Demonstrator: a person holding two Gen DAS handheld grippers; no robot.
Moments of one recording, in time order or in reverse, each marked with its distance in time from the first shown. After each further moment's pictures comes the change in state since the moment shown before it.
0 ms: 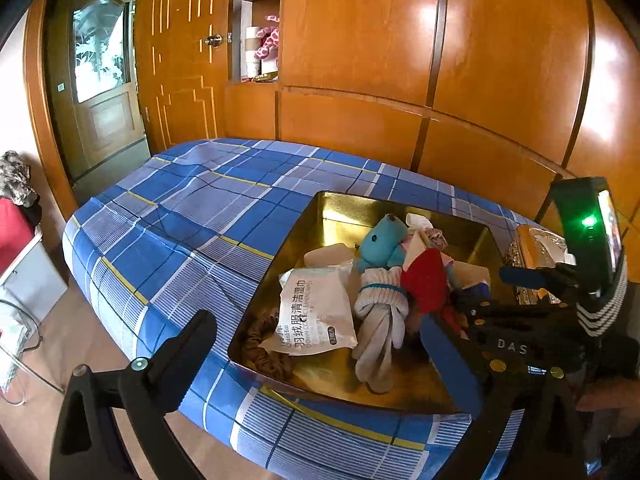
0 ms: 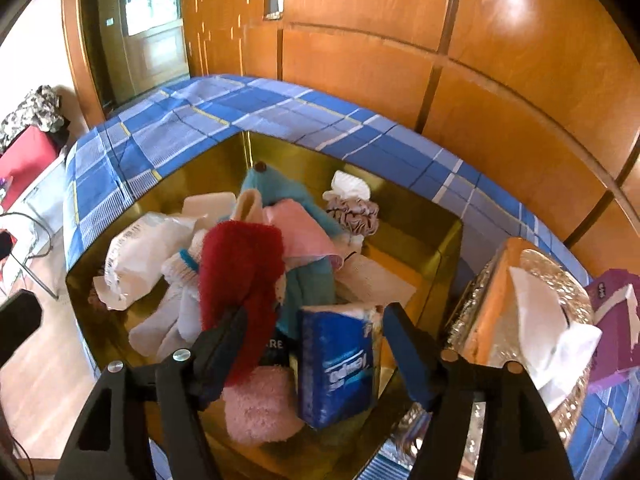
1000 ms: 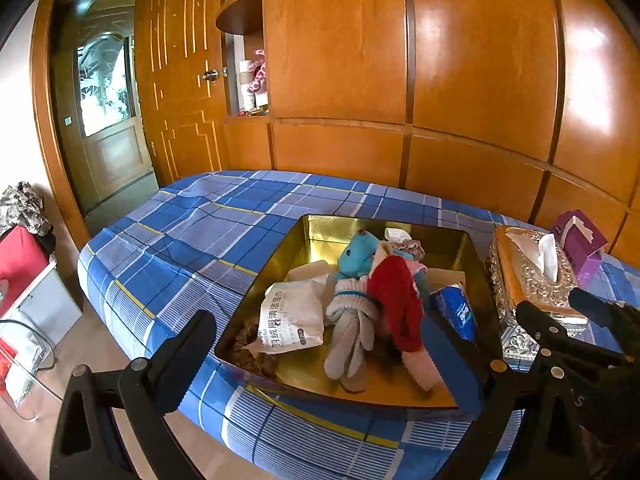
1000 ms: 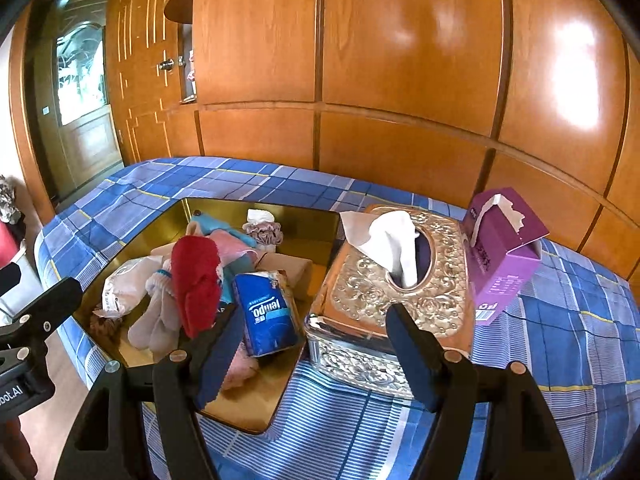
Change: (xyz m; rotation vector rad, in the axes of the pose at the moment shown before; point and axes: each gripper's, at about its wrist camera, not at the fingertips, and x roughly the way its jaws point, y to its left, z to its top) left arm -0.035 -0.043 -0.014 0.062 -0.102 0.052; right arm -0.091 -0.026 -0.074 0.255 -0.229 -0.200
